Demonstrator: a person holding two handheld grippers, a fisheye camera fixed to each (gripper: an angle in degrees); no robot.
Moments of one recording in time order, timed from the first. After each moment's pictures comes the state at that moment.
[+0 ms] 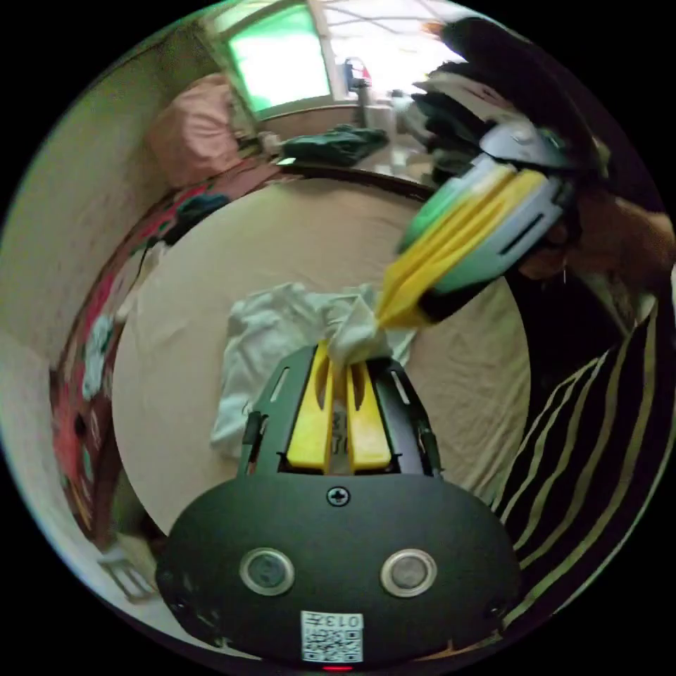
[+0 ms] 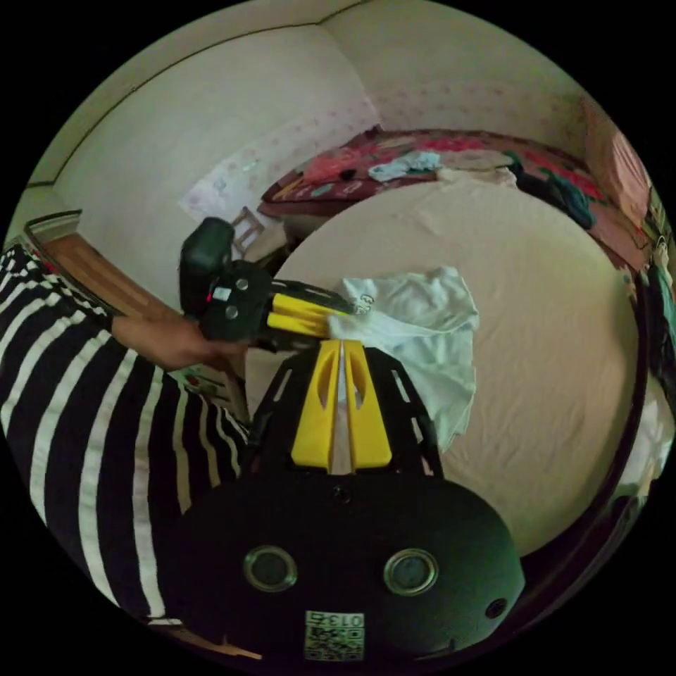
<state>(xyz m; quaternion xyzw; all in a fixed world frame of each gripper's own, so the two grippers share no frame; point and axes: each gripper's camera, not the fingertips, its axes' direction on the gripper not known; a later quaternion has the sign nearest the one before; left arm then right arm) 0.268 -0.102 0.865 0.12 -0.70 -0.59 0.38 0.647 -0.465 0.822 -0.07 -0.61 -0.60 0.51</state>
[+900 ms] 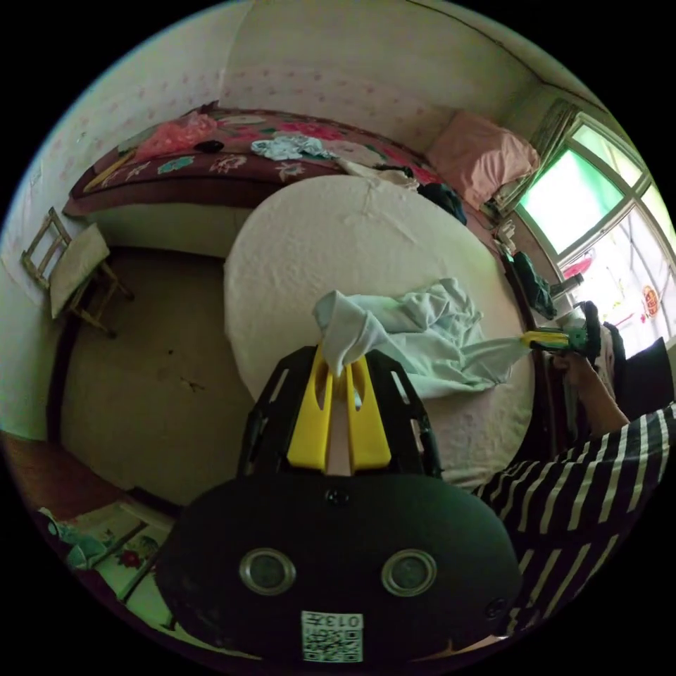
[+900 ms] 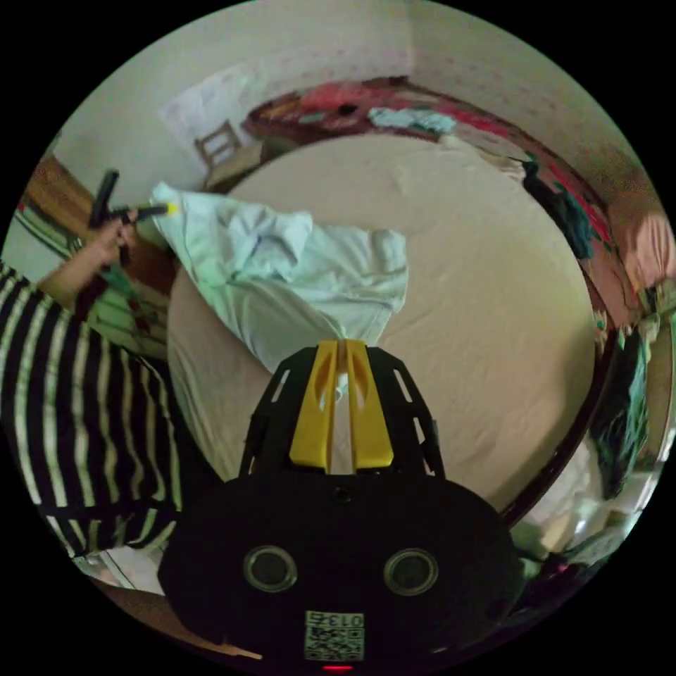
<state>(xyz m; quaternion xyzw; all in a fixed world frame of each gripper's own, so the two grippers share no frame) 0.663 -0.027 1.117 0.47 -0.57 -0.67 0.02 0.583 -0.471 0.782 -0.01 -0.46 -0.74 0.49</state>
